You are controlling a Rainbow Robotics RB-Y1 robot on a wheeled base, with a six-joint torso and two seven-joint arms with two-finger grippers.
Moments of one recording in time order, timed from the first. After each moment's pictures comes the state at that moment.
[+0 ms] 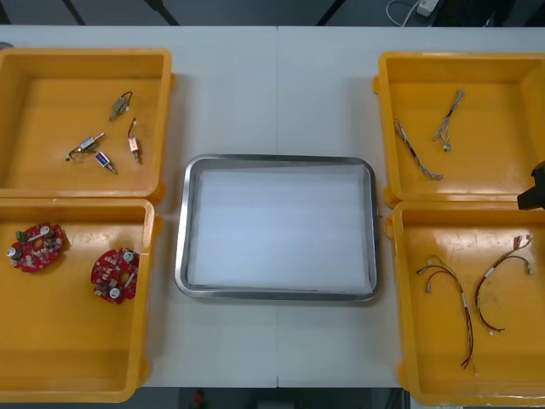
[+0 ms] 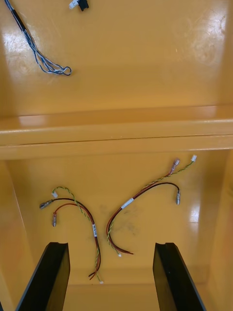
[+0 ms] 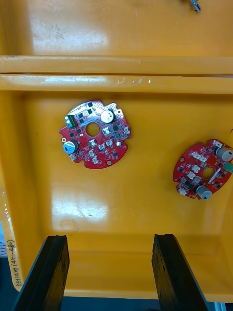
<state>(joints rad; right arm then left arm) -0.30 -1.03 -0.14 -2.08 -1.05 1.81 1.04 0.02 0.98 0.45 -2.27 1.04 1.83 -1.18</state>
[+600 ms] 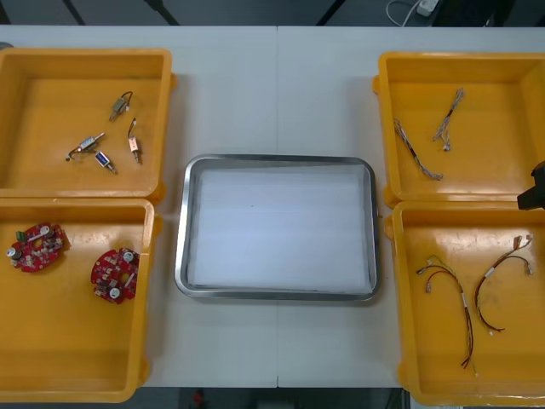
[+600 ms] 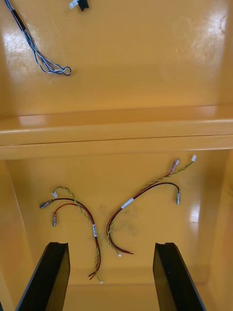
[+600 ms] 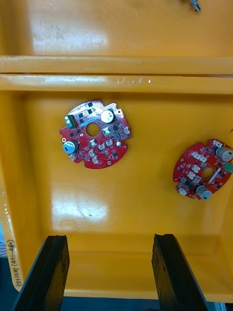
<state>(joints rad) -0.30 -1.03 -0.14 -2.08 -1.05 1.81 1.04 0.02 0.98 0.45 -2.27 1.04 1.83 -1.18</state>
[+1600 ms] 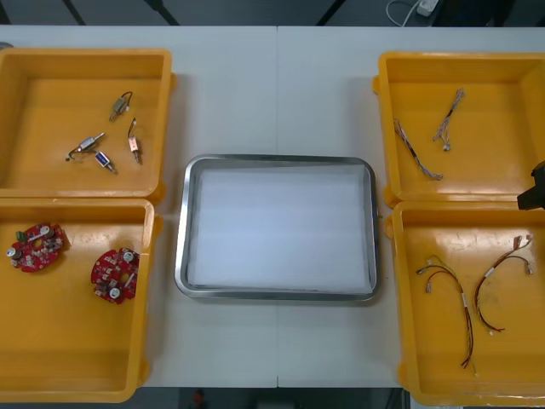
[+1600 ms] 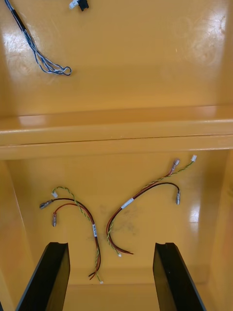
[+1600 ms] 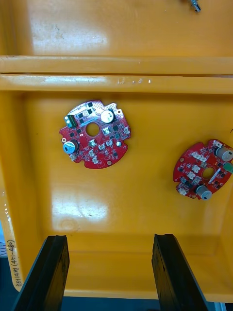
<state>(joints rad) -0.30 -1.03 -0.14 -2.08 -1.05 1.81 1.04 0.02 0.98 0.45 -2.27 1.04 1.83 -1.18</state>
